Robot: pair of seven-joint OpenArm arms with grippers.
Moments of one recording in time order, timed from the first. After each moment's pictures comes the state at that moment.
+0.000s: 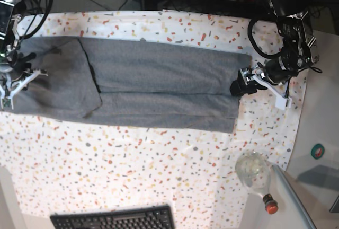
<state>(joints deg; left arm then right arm) 0.2 -11.7 -28.1 64.6 -32.6 -36.0 46.3 -7.8 9.8 26.7 80.7 0.0 19.3 -36.8</state>
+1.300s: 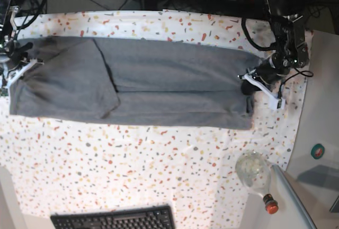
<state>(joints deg) 2.9 -13.0 -20.4 67.0 -20.2 -28.2 32.1 -11.1 11.4 27.2 81.0 0.0 19.3 -36.7</state>
